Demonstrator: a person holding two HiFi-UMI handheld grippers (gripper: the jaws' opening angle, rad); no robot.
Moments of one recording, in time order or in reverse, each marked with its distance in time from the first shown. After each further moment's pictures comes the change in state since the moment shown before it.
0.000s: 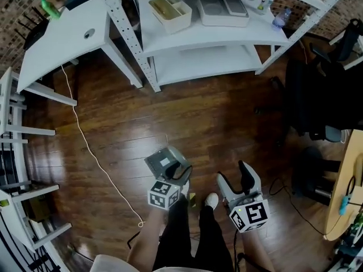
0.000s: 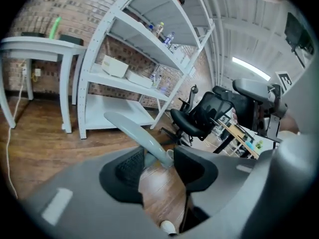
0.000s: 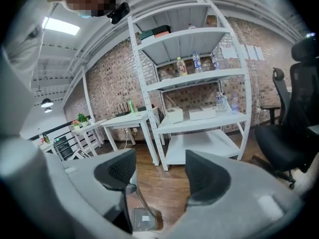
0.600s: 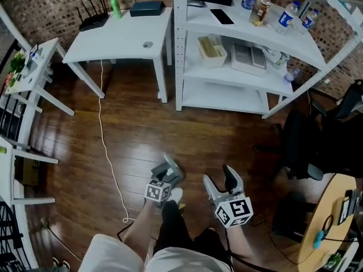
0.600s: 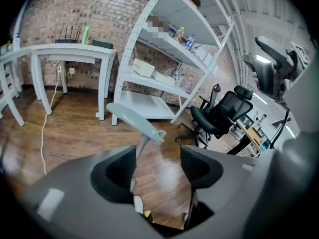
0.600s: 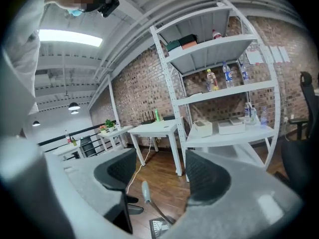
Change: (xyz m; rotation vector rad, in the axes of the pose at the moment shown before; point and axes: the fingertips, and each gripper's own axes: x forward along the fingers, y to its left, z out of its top) left arm -0.102 0.030 -0.048 -0.117 0.042 0.251; right arm -0.037 0.105 0.078 -0.081 -0.062 0.263
